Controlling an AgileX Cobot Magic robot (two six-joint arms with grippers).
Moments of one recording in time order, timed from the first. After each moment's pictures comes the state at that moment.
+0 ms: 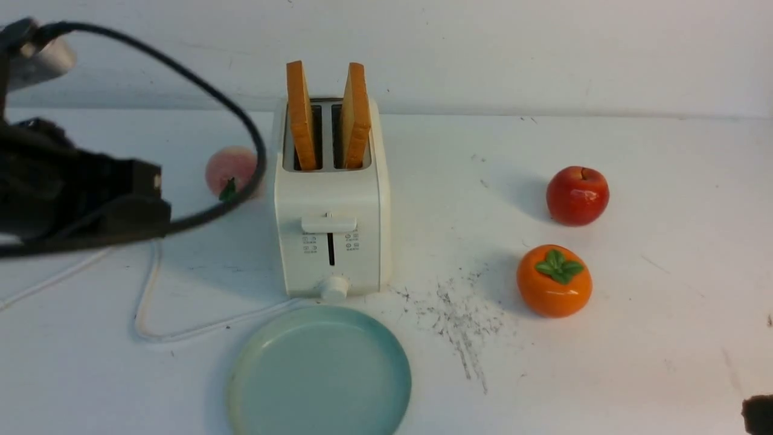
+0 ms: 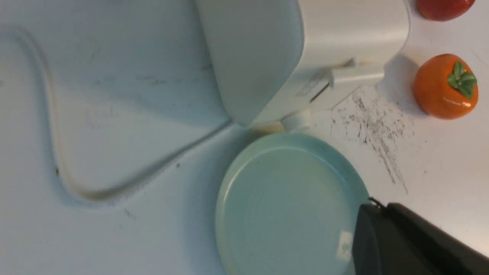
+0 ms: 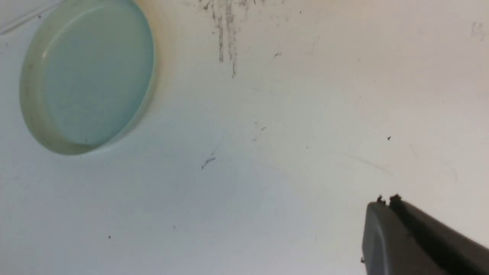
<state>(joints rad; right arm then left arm) -0.03 0.78 -0.65 0.50 0.95 -0.25 -0.08 1.19 -1.11 -0.50 0.85 0.18</state>
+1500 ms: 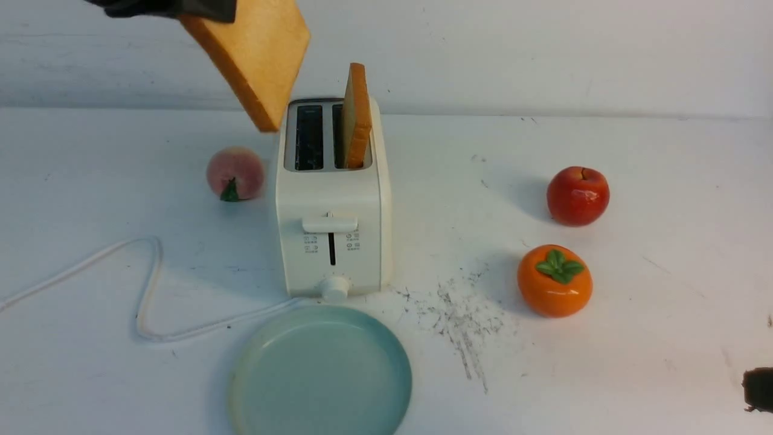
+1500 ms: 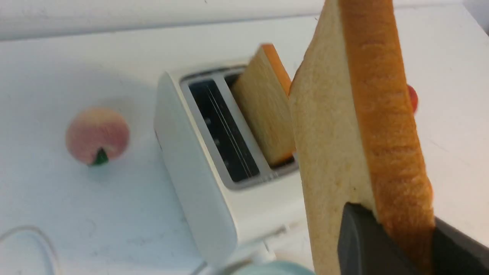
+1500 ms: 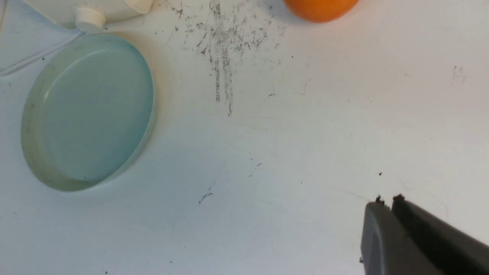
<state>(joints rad) -0.03 0.78 -0.65 0.51 0.88 -0.24 -0.24 1.37 -1.62 -0.32 0.99 0.00</state>
